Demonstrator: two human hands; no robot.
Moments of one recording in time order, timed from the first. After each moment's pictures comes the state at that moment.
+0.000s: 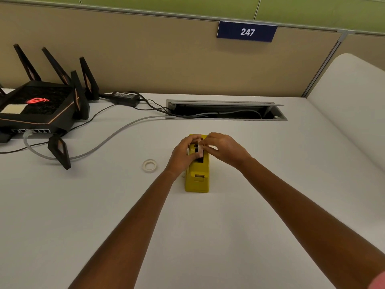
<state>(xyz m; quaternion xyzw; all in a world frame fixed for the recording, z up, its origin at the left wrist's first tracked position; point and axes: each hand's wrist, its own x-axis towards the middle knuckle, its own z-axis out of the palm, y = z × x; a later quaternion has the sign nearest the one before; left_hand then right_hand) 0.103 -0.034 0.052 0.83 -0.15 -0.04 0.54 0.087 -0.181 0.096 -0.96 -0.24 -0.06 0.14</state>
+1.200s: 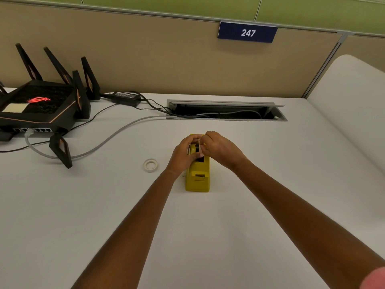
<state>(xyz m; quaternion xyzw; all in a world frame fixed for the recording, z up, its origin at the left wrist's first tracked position) 0.105 -0.034 0.047 0.82 -0.14 -0.03 0.55 0.078 -0.165 0.101 -0.95 -0.29 -0.10 0.00</state>
